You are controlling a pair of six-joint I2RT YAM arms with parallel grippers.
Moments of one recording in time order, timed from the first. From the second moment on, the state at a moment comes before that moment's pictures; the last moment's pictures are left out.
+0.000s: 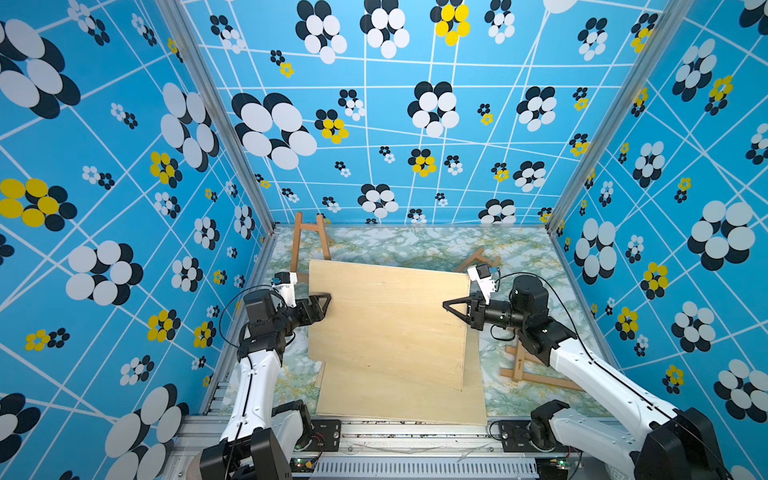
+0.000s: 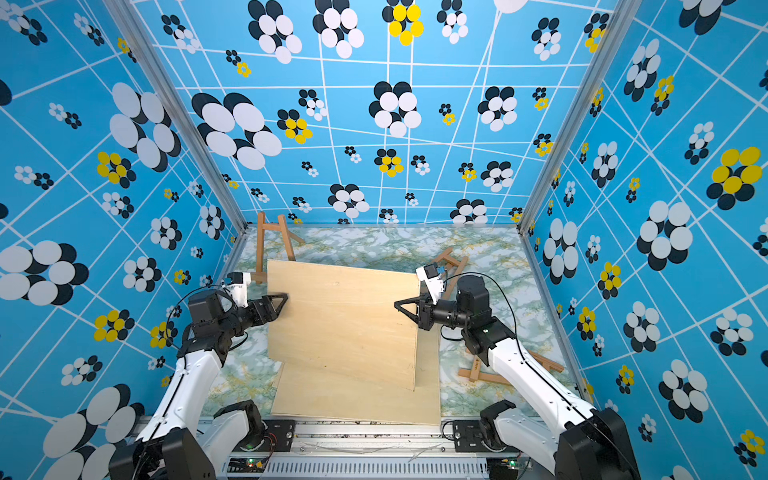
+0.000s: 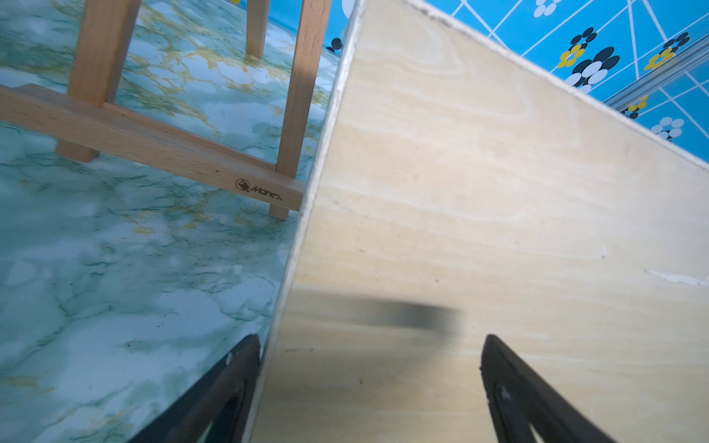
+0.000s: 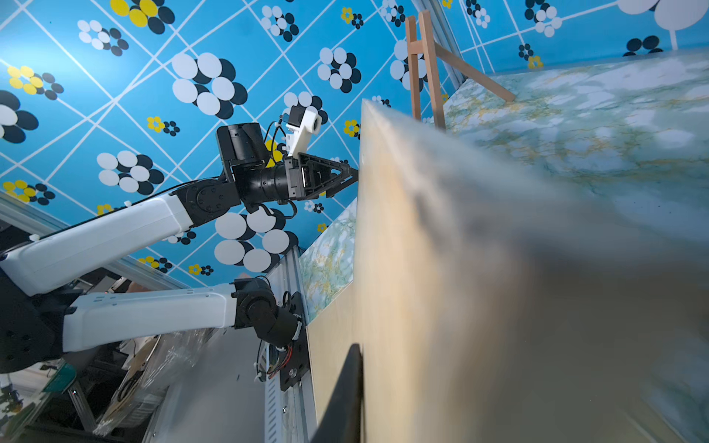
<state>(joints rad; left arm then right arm) 0.30 0.96 0.54 -0.14 0.72 -0.23 0.40 1.07 0.64 0.14 -0.82 0.36</state>
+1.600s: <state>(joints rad) 0.38 0.62 0.85 -0.59 0.47 -0.34 0.54 1.19 0.79 0.15 -0.81 -0.01</state>
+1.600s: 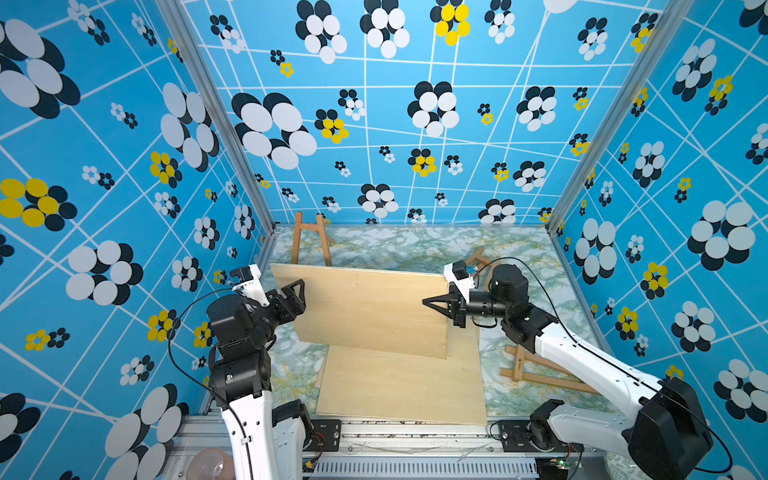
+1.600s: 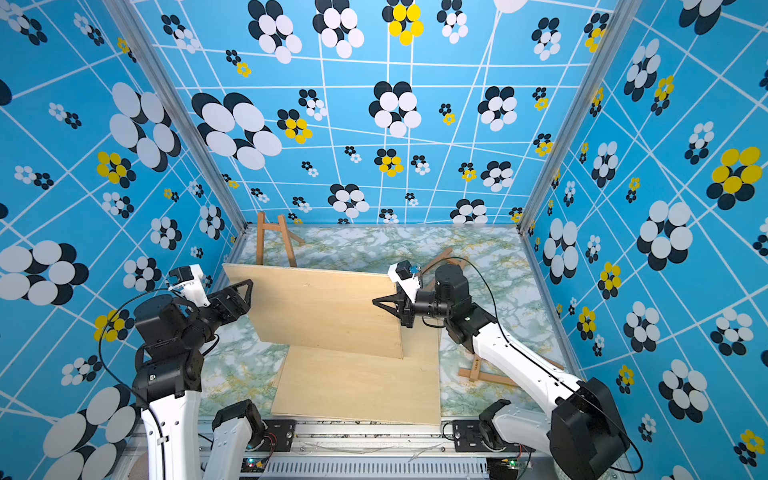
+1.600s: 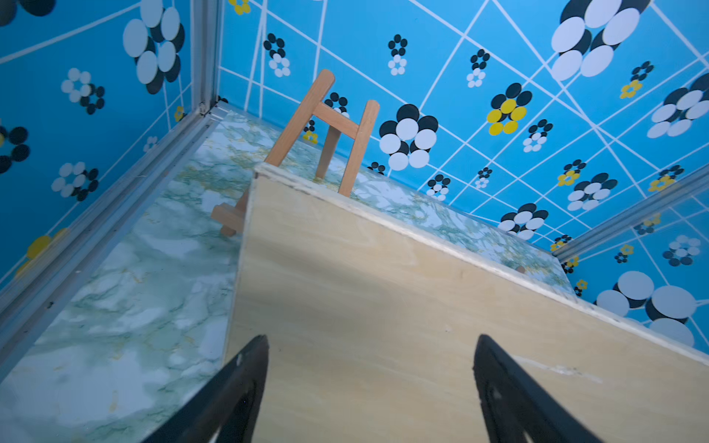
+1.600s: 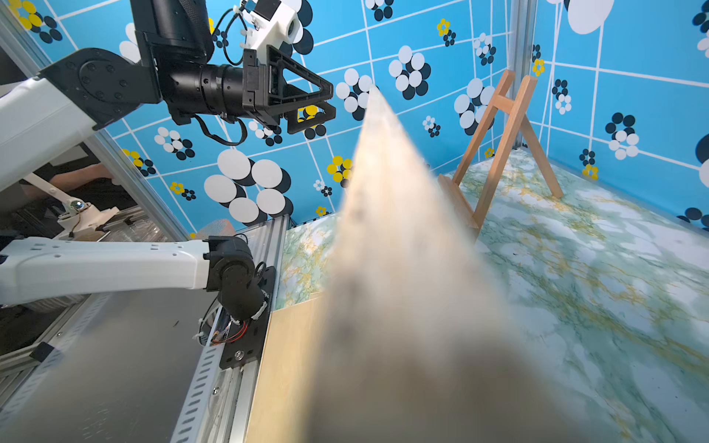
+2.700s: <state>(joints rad) -0.34 1.20 1.81 -1.18 0.39 0.46 0.53 1.22 0.83 0.10 -0.87 -0.16</state>
